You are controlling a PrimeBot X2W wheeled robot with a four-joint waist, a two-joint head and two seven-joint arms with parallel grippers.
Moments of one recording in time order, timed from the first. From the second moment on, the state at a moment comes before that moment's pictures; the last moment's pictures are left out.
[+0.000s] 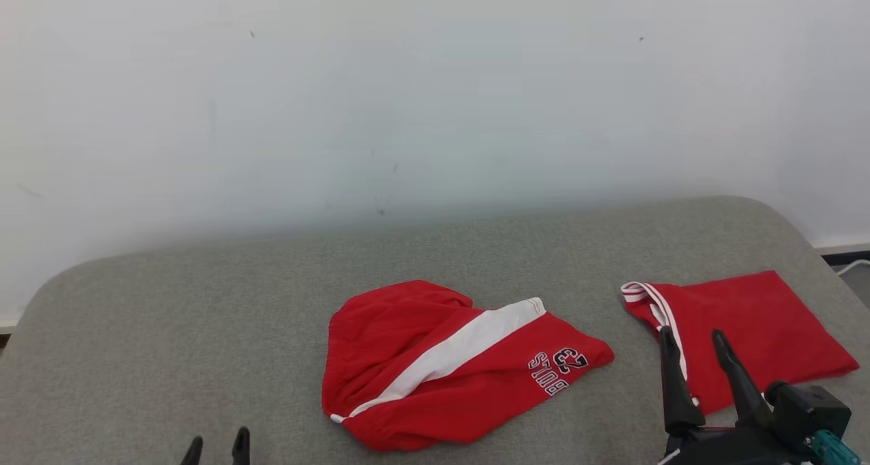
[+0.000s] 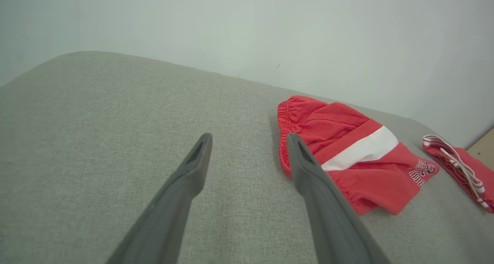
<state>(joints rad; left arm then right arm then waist) 0.00 0.33 -0.47 0.30 -0.67 0.12 -0.25 0.12 -0.06 0.05 -0.07 0.34 -0.10 -0.09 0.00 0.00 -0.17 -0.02</state>
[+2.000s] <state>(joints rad) -0.28 0.13 -0.27 0.48 -0.54 0.12 0.60 0.05 -0.08 0.11 -0.03 0.34 -0.08 -0.04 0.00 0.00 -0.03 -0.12</state>
